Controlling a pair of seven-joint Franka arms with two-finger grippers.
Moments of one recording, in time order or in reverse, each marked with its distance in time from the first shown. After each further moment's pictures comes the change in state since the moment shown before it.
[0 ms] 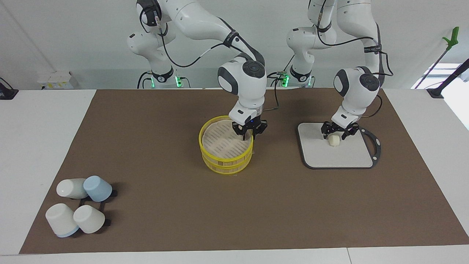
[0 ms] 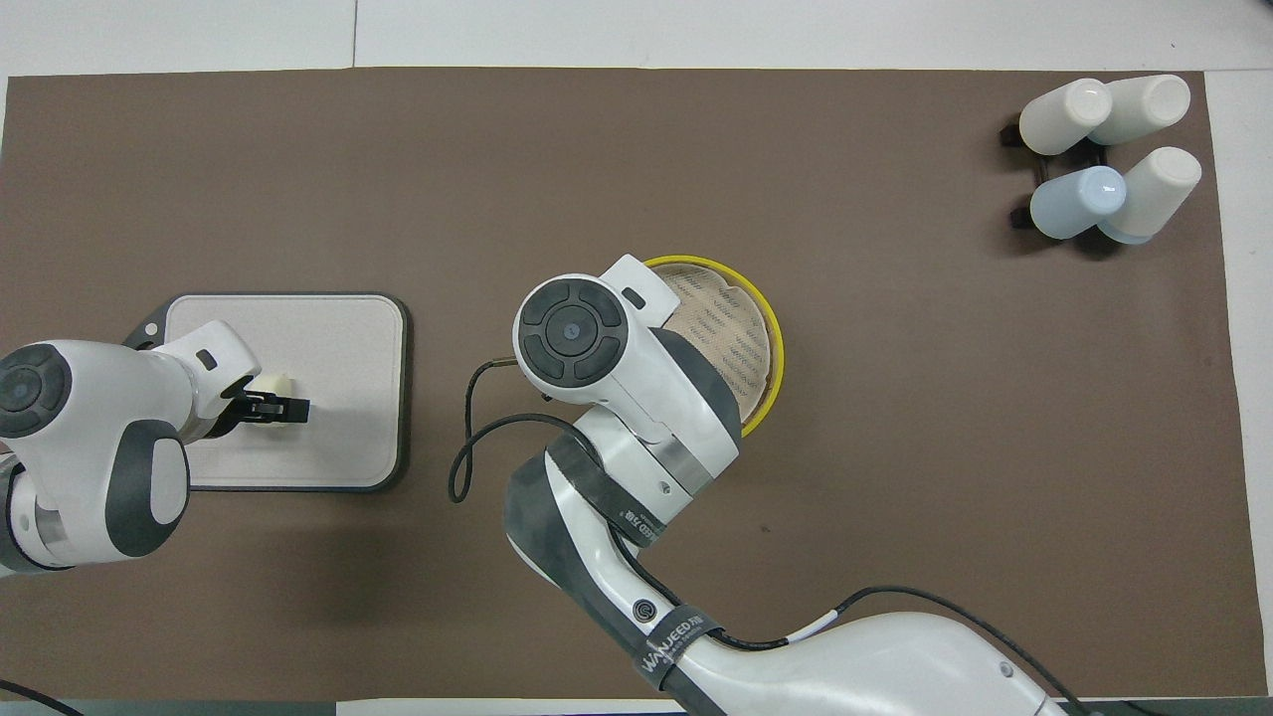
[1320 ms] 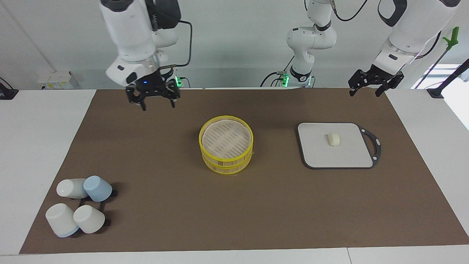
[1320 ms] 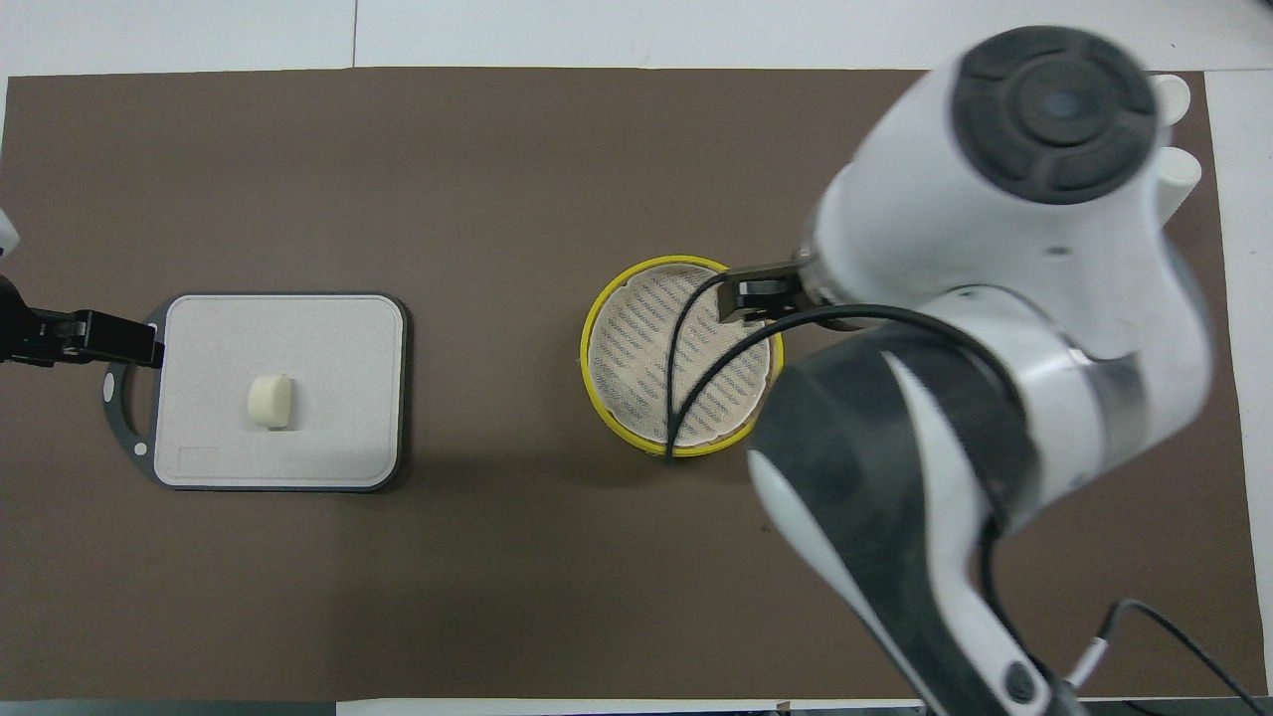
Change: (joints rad) left arm -0.020 -0.109 0.009 0.567 0.000 -0.747 -0.078; right arm -0.202 -0.213 0.004 0.146 0.020 -0.432 -0.224
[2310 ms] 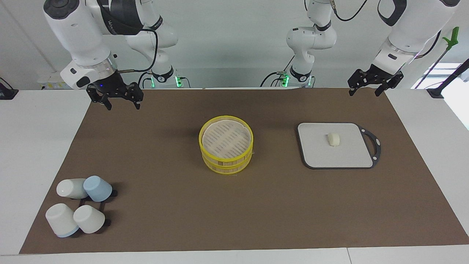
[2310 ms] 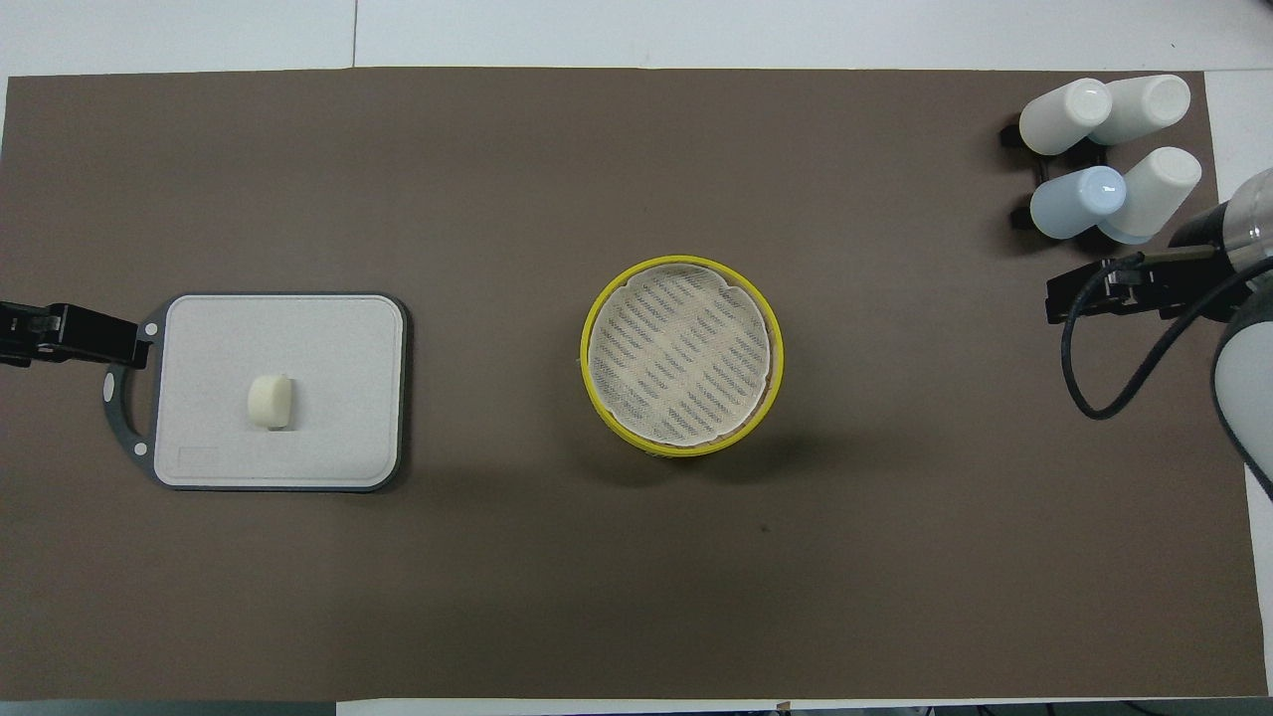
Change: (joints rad) left arm -0.019 0.025 -0.010 0.186 -0.002 -0.187 -0.034; right arm -0.342 -0.262 -0.115 -0.261 -0.006 -0.036 -0.428
